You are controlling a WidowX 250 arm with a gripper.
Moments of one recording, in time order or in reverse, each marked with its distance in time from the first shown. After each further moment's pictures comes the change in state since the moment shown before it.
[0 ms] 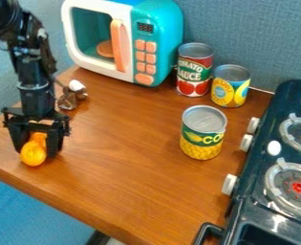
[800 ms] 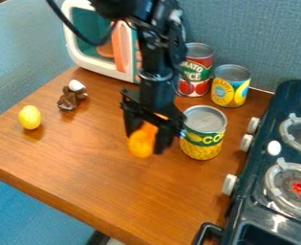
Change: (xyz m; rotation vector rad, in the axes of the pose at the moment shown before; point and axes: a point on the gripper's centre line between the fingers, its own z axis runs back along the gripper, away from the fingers) arm -0.013 -0.170 0.047 0.015 -0.152 -0.483
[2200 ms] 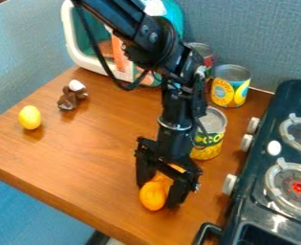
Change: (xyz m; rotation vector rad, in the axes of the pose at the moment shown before) arm -0.028 -0.039 -0.048 -0.060 0.216 -0.073
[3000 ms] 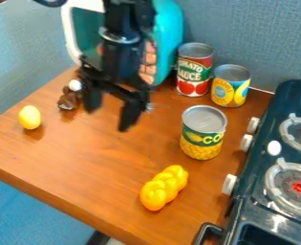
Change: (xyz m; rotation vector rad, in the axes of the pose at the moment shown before) arm -0.040 0.079 0.095 0.163 -0.148 0.218
